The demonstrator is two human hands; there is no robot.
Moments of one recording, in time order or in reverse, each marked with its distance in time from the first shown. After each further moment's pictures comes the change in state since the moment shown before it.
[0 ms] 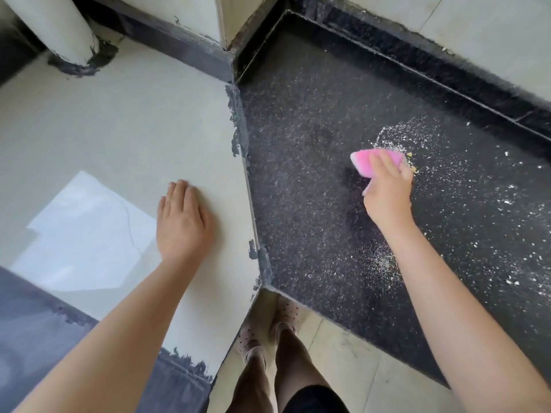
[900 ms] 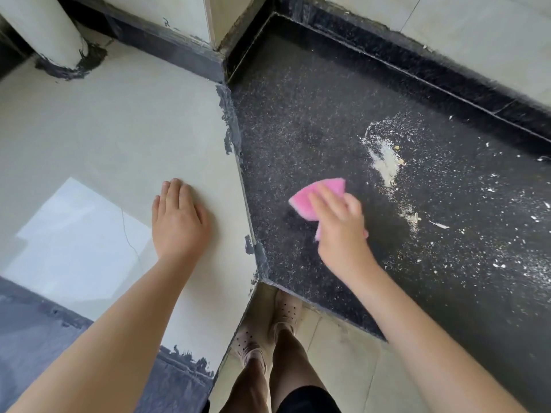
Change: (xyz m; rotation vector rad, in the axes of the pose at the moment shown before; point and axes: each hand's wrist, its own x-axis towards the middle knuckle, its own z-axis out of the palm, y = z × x) left_hand -0.002 -0.002 0.003 0.008 0.040 0.019; right_hand -0.087 -0.037 0.016 0.007 0.059 -0.343
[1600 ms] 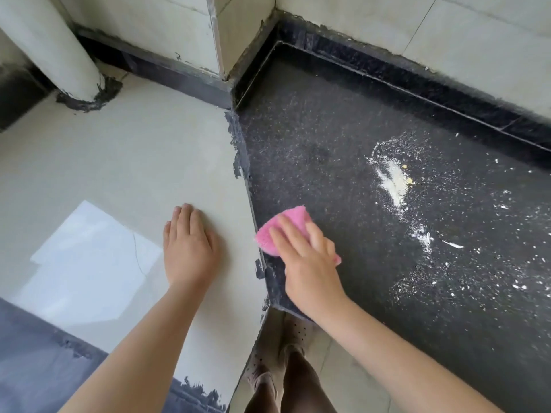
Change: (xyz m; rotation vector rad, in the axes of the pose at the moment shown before) left_hand 0.002 0.000 0.001 0.006 0.000 0.008; right_hand 0.000 -0.045 0.028 0.000 0.104 -0.207
